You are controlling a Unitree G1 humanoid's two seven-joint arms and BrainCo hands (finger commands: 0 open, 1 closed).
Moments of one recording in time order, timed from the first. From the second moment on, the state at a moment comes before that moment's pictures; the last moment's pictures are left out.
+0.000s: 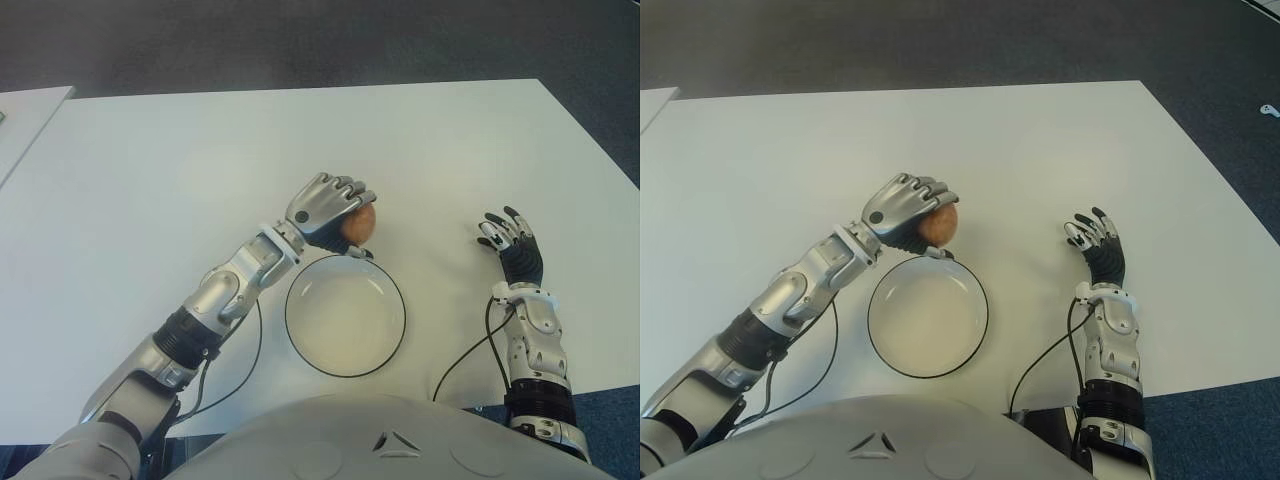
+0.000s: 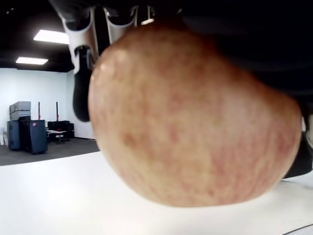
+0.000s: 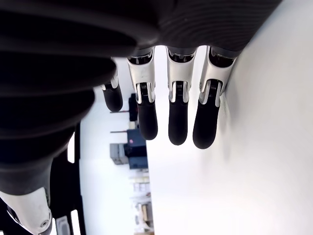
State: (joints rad) left arm -0.25 0.40 -0.55 -0.12 1.06 -0.16 0.05; right arm 0.08 -0.22 -0.31 0.20 0.22 -0.03 0.07
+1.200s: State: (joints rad) left arm -0.06 0.41 -0.66 -0.36 1.09 -0.31 -0.16; right arm 0.03 -0.20 -0.31 0.34 0.22 -0.18 0.11
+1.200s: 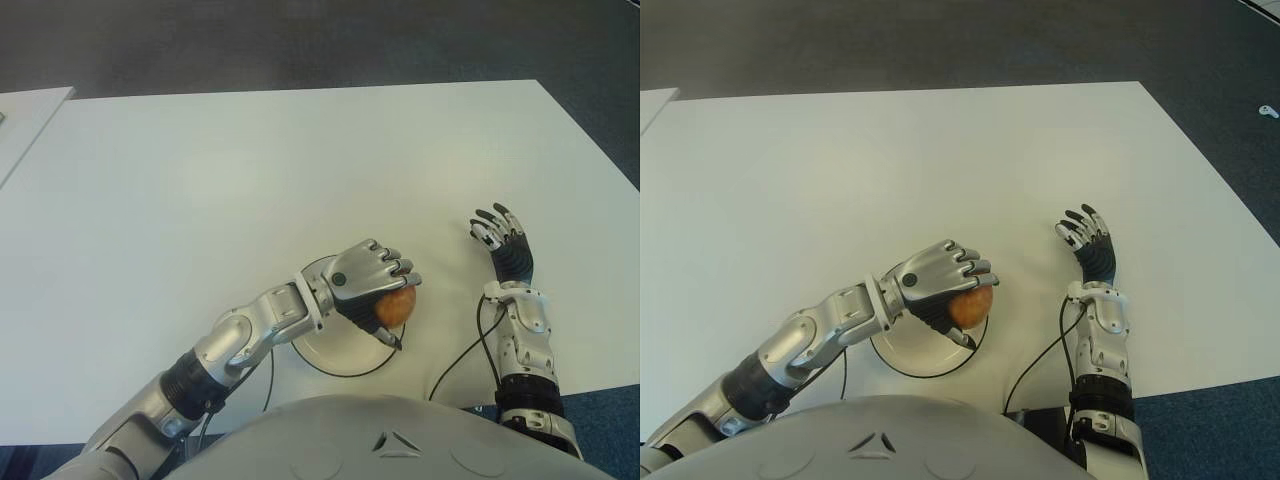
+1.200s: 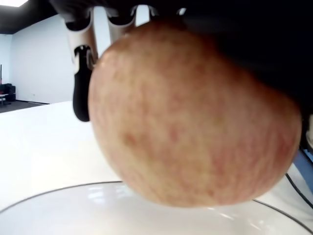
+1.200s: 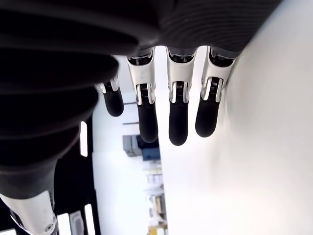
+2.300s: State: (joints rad) left arm 0.23 0.48 -0.53 -0.61 1.26 -0.32 -0.17; right arm 0.00 -0.24 -0.34 0.45 0.24 -0.25 0.15
